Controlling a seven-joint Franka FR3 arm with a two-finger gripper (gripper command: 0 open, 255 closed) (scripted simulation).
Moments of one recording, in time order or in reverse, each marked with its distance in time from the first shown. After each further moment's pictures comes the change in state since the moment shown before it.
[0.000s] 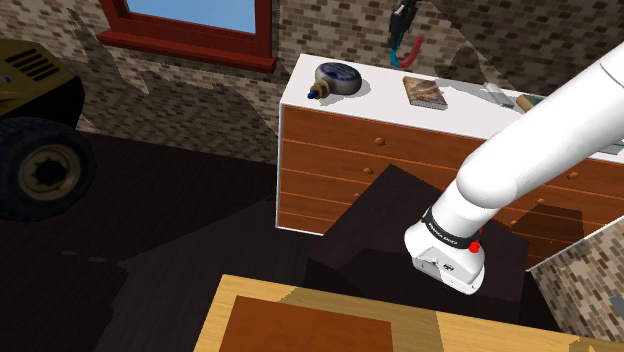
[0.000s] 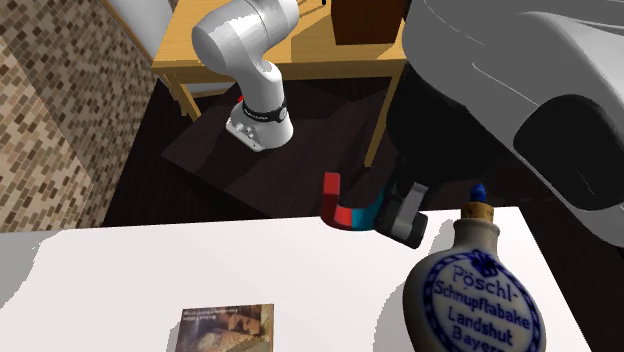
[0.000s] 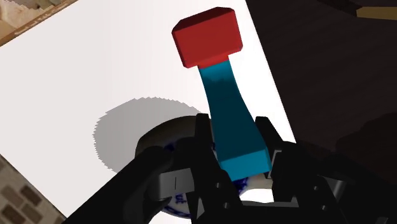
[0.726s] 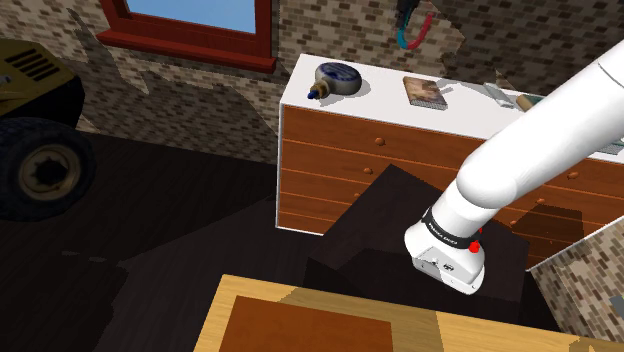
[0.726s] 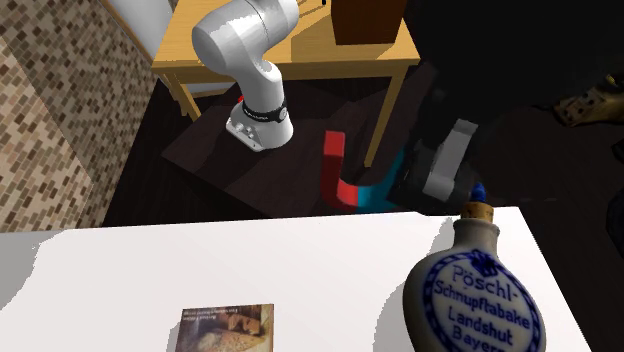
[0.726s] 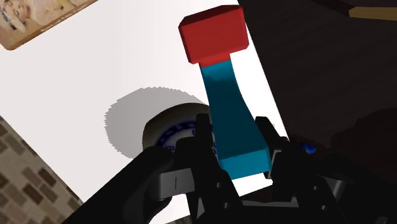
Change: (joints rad) arm 0.004 0.011 0.005 0.156 0.007 -0.146 -0.008
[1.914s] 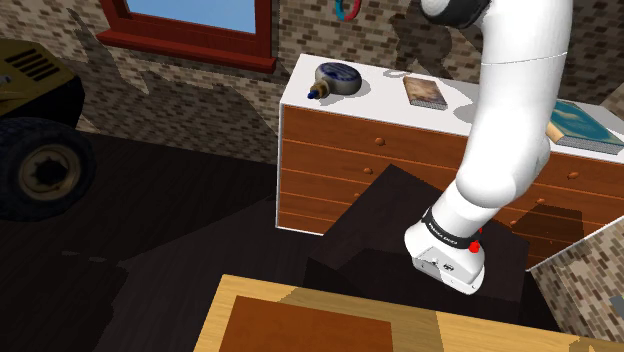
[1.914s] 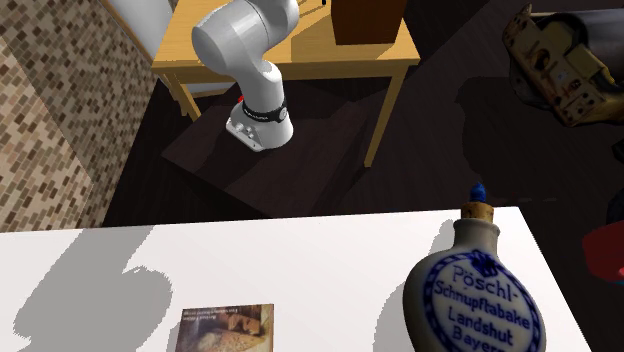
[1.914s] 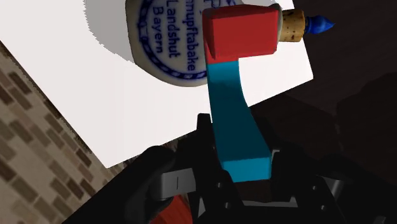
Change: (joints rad) arm -0.007 0.729 0.046 0.974 0.233 -0.280 0.086
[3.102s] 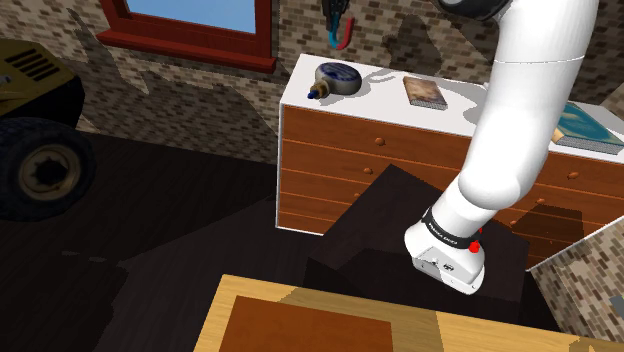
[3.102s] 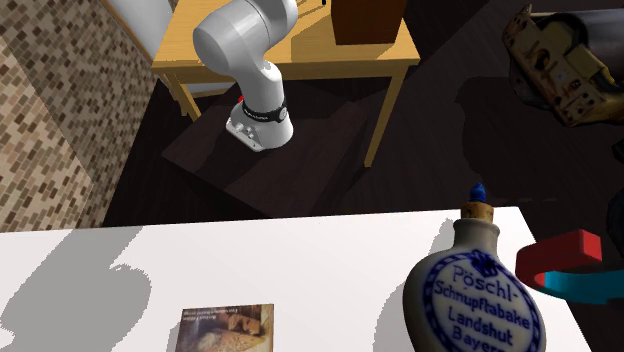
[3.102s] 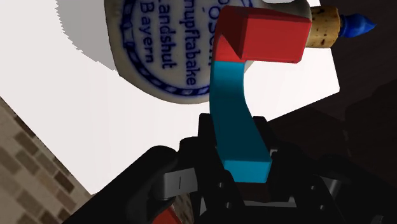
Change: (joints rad) arm 0.055 -0.105 -0.001 -0.393 -0.033 0.288 0.004
